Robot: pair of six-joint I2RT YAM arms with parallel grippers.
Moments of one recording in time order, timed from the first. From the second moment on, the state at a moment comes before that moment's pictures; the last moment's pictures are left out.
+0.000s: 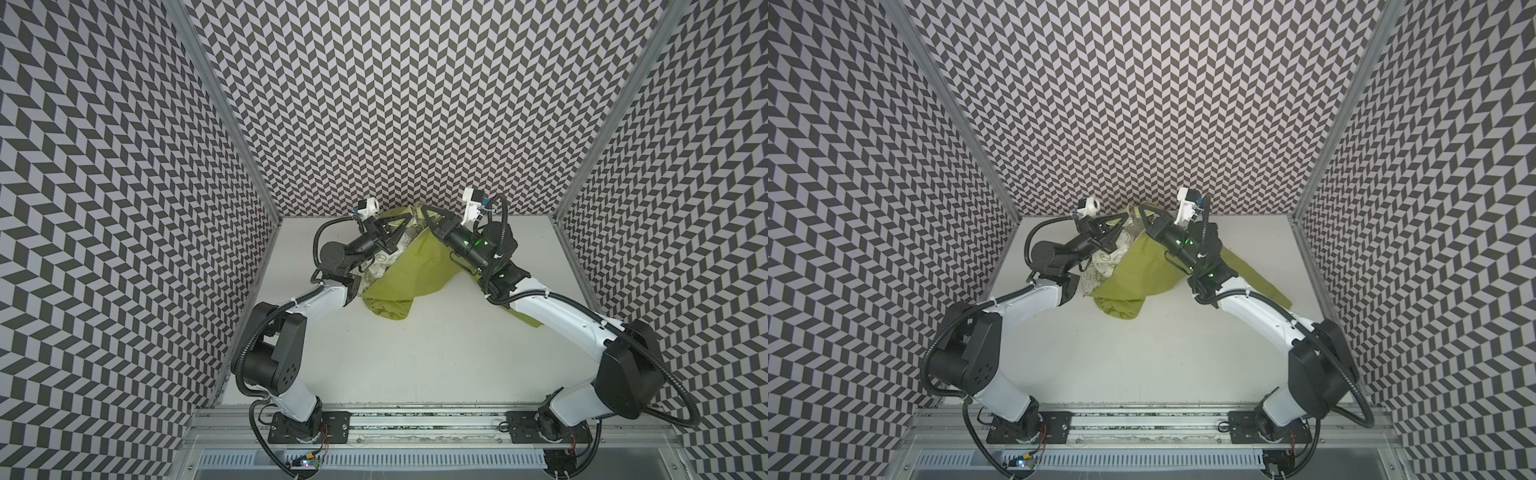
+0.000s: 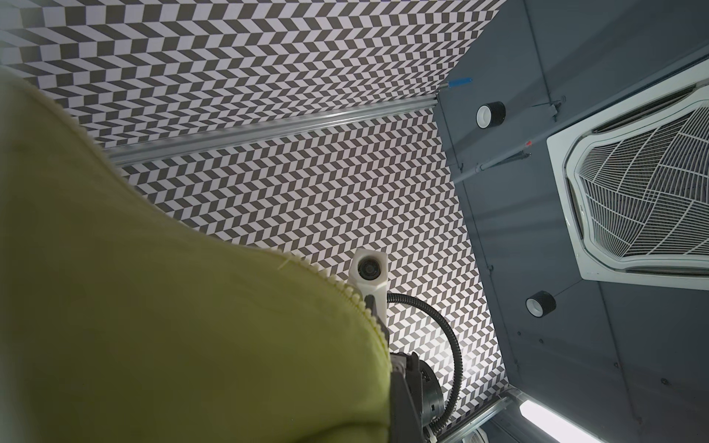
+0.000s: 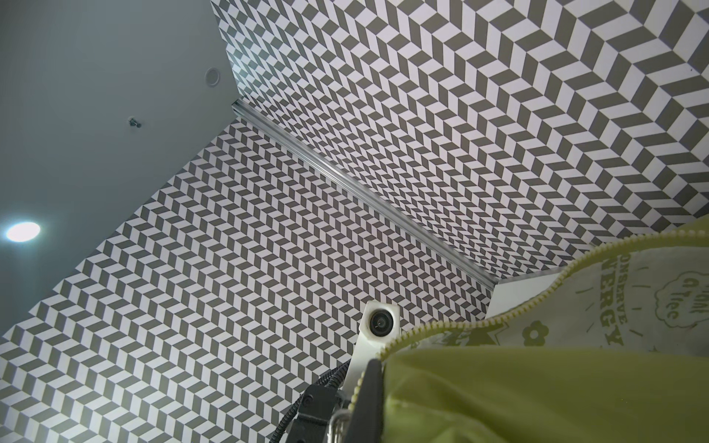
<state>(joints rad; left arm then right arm) -0.34 1.63 0.99 1.35 0.81 -1.79 0.58 1.52 1.18 0.66 -0.13 1.09</state>
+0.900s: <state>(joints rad) -0.36 1.63 0.95 1.35 0.79 -1.76 0.61 1.51 1.11 0.78 -0.03 1.00</state>
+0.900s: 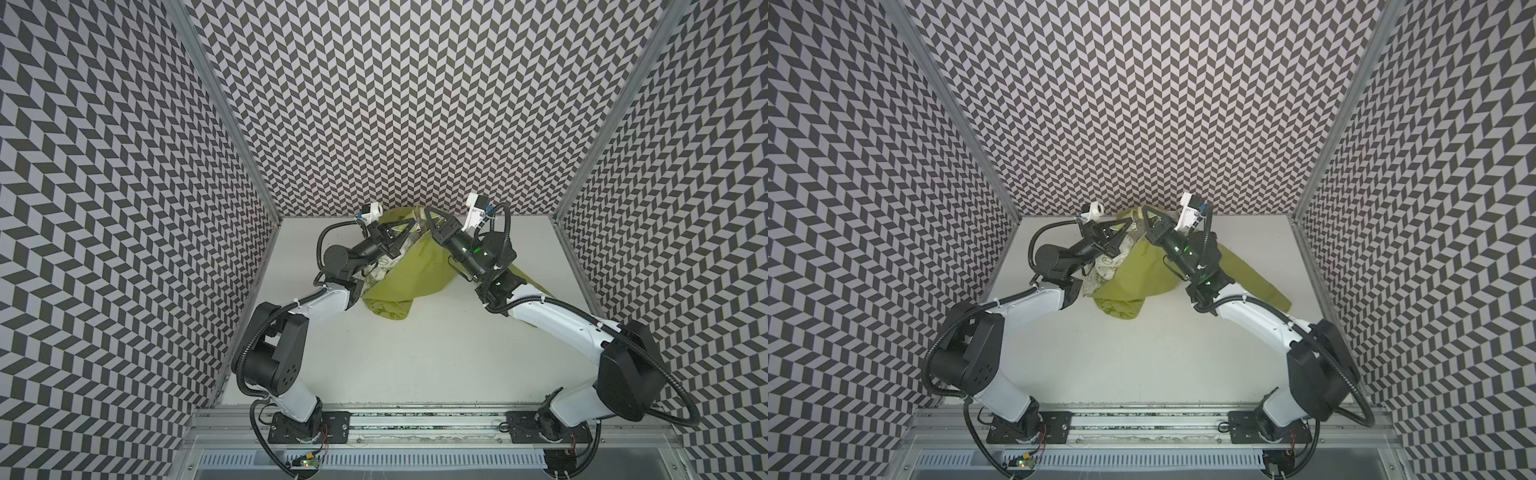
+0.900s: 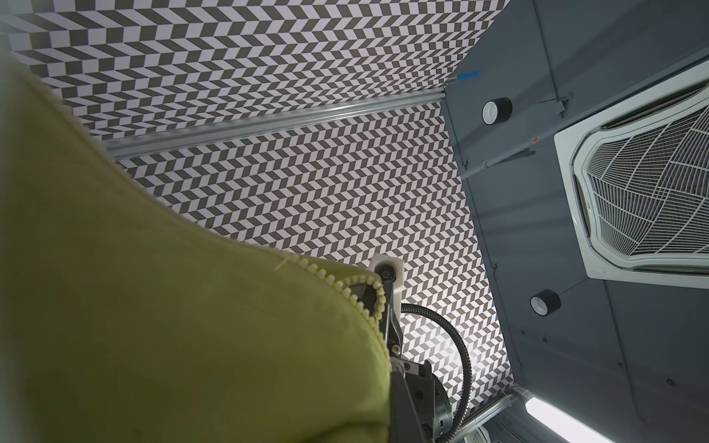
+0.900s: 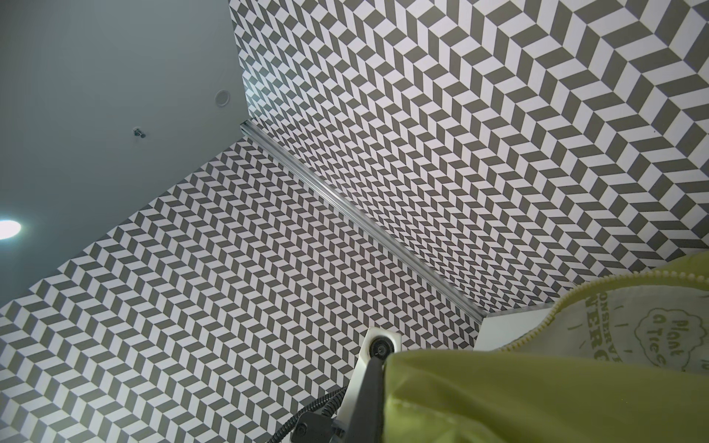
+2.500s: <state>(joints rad) -0.36 1.64 0.95 1.35 0.78 -1.76 0.63 1.50 1.11 0.79 -0.02 0.91</state>
